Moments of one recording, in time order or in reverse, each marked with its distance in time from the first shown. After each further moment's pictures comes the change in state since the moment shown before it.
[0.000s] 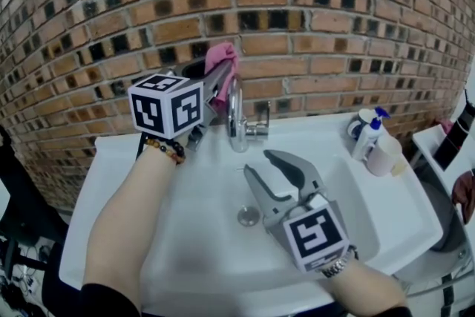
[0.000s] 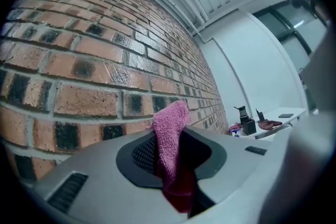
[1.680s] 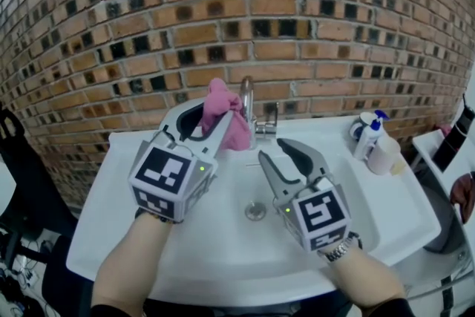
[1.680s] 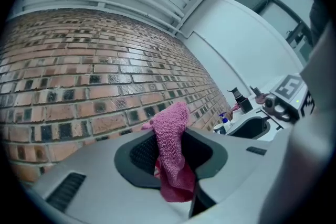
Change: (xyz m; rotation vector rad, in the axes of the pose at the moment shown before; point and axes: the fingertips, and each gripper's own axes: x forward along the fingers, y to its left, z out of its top) left arm -0.116 -0.072 -0.002 0.301 -0.005 0.103; right arm -0.001 -0.008 0.008 -0.016 -0.030 -0.057
